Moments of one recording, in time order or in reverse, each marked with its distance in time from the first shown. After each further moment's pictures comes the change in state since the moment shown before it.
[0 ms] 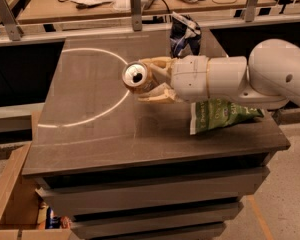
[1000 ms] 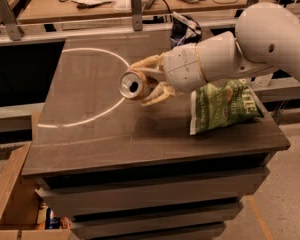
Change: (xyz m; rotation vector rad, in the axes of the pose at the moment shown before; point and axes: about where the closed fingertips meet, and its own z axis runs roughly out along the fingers) arm 0.002 0.009 0.007 -0.258 0.084 -0.260
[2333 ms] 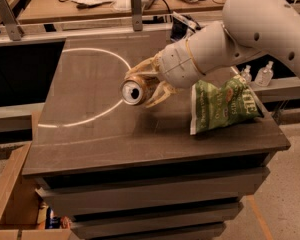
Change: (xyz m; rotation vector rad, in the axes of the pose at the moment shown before) arm 0.009 0.006 0.004 -0.151 0.088 -0.182
